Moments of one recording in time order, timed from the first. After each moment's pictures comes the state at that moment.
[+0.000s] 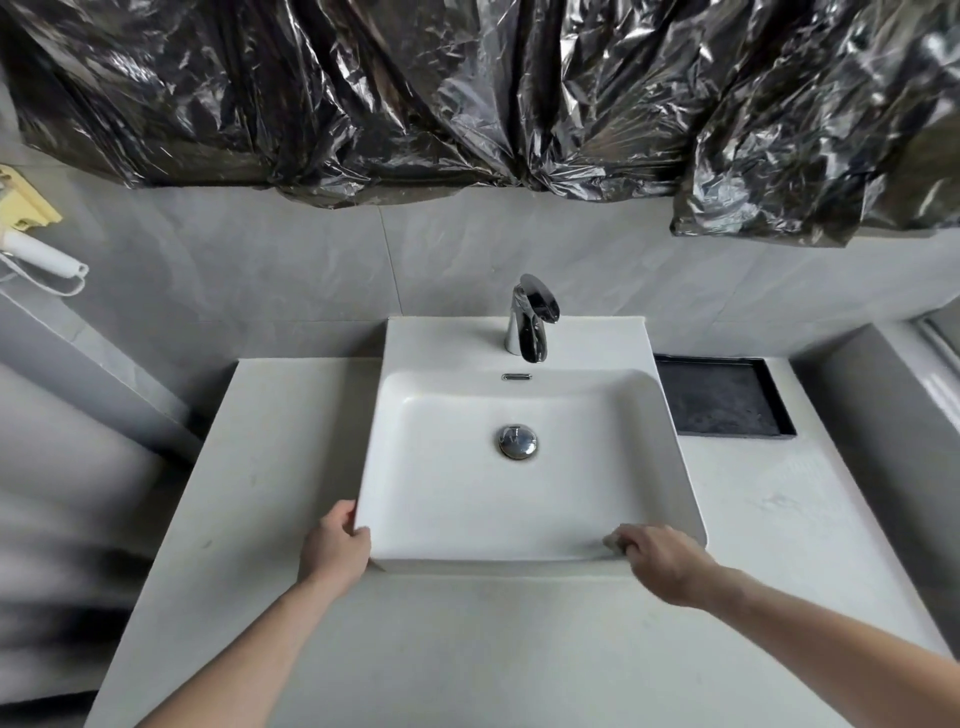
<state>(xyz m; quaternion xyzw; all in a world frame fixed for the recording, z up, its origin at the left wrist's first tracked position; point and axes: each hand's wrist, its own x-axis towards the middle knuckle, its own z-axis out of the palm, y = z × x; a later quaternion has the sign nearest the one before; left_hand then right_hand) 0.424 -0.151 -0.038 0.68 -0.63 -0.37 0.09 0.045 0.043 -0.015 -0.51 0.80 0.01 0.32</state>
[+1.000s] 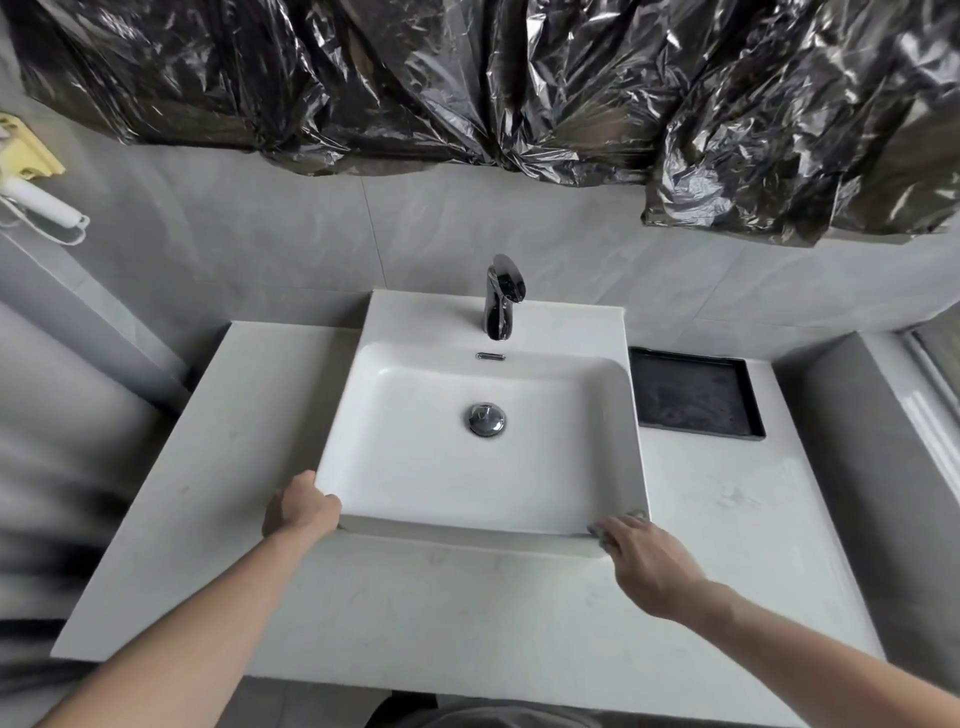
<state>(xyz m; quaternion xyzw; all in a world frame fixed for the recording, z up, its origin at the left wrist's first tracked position) 0.402 -0.137 -0.048 0.77 -0.58 -0.26 0.01 0.004 0.095 -0.017 -0.59 0.77 -0.02 0.24</state>
